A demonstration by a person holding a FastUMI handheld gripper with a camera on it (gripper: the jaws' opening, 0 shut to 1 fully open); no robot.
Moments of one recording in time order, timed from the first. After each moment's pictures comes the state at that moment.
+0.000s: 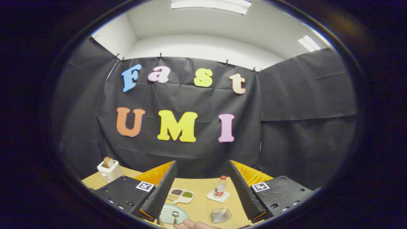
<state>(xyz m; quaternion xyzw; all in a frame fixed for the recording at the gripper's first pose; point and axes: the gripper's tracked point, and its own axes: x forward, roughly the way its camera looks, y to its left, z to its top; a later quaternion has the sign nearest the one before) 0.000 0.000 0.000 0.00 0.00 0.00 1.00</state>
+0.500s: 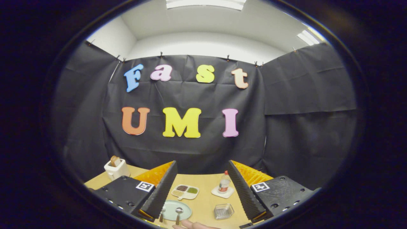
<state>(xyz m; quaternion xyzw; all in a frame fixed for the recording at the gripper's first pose) -0.005 -0.020 -0.013 0.02 0.03 0.03 1.00</state>
